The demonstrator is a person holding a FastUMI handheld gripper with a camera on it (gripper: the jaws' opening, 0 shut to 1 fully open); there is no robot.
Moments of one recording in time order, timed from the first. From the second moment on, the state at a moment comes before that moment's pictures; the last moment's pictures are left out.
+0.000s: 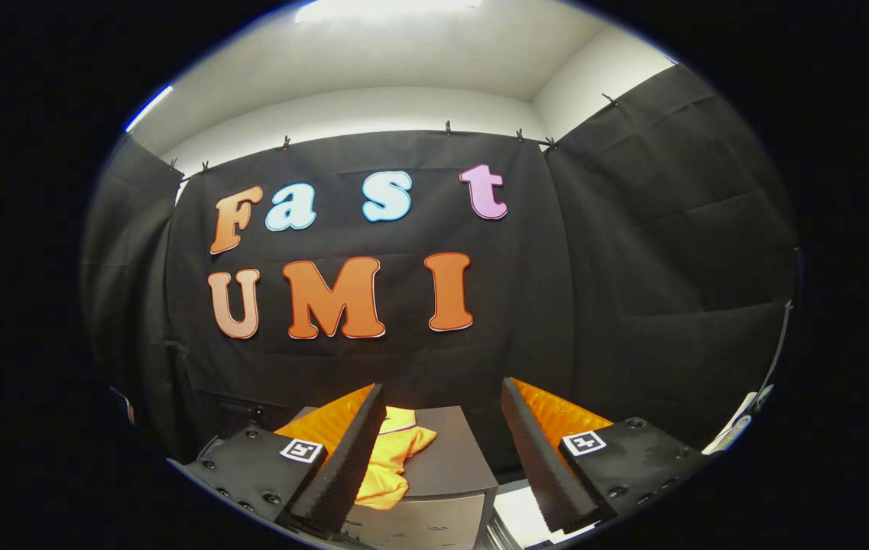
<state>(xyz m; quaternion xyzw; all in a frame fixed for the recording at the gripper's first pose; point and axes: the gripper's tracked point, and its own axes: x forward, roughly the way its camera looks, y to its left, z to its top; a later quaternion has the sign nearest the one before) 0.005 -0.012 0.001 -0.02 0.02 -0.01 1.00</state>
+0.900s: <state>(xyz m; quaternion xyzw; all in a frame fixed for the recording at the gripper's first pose) -0.005 -0.008 0.008 -0.02 0.02 -0.01 1.00</state>
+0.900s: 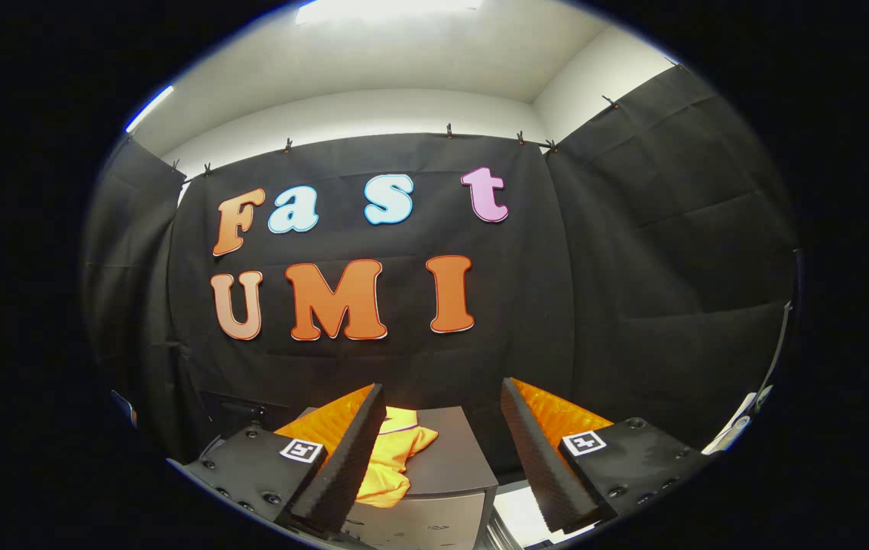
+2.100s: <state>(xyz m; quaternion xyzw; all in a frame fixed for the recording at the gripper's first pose) 0.015 0.067 0.004 -0.03 0.03 0.01 1.00</state>
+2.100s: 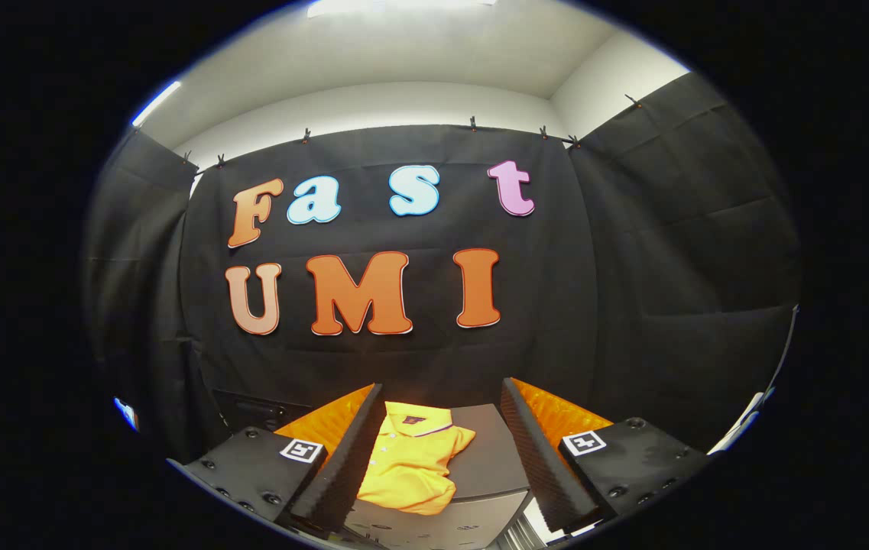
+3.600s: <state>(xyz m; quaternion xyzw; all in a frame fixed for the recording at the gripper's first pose) 0.165 0.156 -0.140 -0.04 0.23 0.02 0.97</state>
